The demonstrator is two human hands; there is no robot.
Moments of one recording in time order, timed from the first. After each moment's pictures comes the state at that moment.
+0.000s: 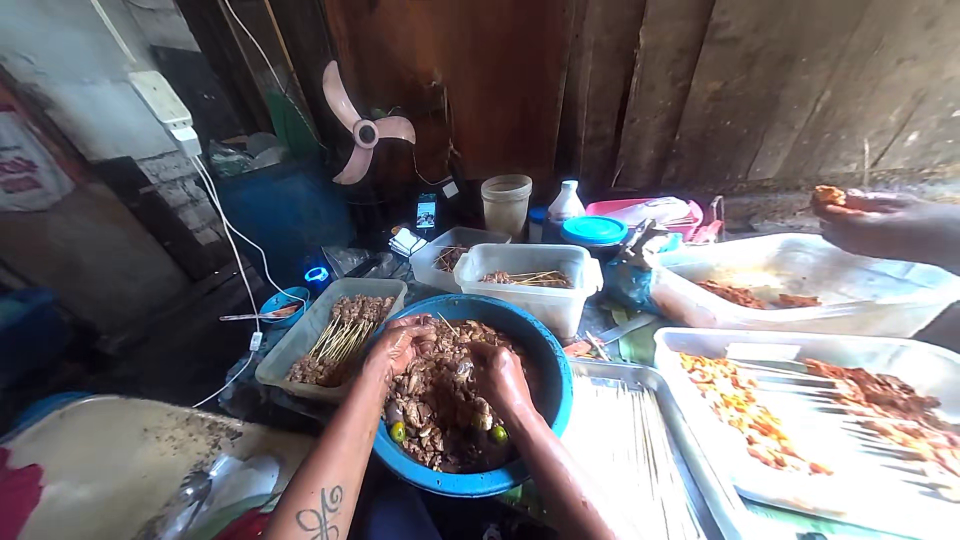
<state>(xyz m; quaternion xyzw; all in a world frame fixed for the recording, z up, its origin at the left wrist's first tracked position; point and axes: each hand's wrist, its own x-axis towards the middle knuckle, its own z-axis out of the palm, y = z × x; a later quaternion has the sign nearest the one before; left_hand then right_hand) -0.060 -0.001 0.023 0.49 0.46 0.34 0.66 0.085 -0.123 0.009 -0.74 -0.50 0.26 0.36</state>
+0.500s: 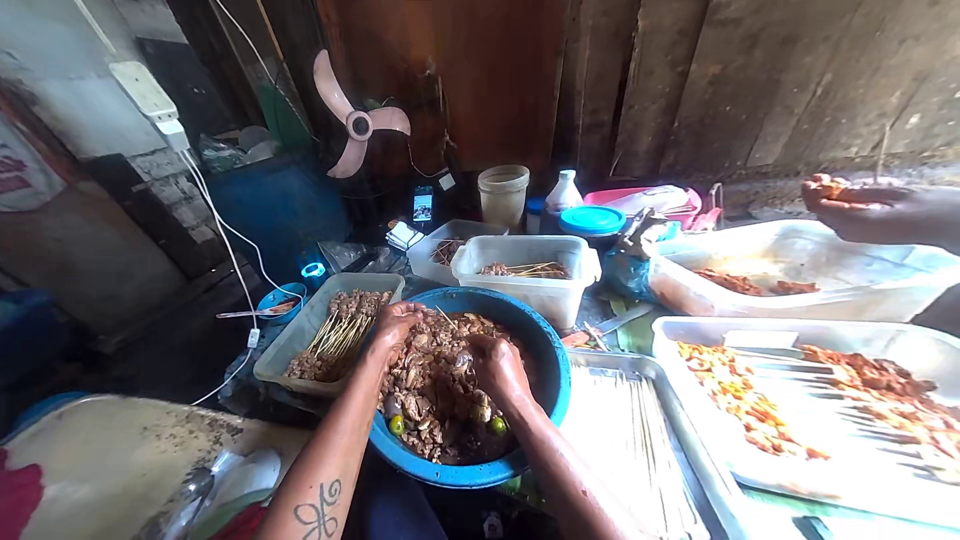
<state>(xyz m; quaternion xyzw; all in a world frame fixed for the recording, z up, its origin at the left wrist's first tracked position) -0.060 0.007 0.024 0.62 0.48 0.34 0.52 0.085 -0.124 0.008 -0.74 -0.50 0.26 0.37</state>
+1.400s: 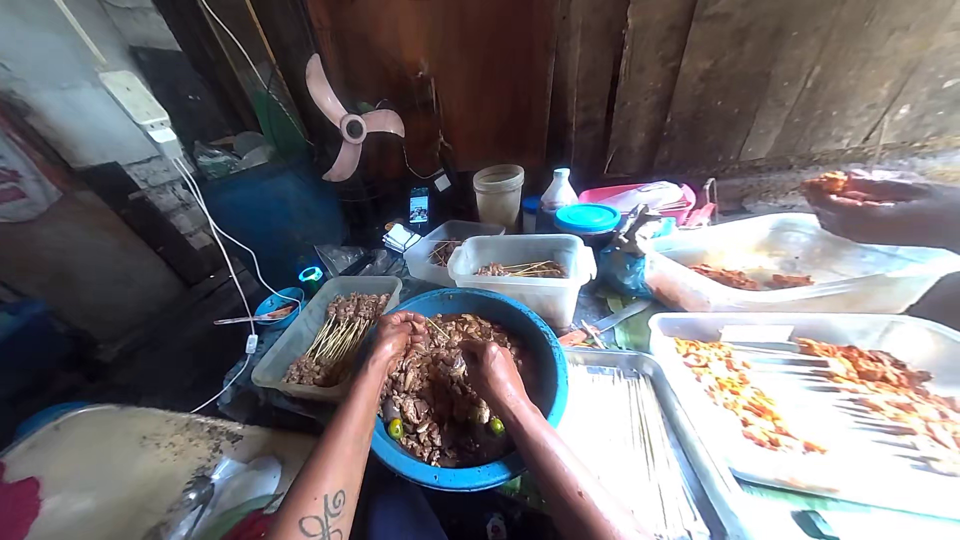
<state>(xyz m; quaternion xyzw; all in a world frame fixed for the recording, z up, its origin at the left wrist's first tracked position) -0.060 -0.002 0.019 0.60 0.50 0.32 0.54 0.083 -0.122 0.010 -0.74 -0.52 0.28 0.32</state>
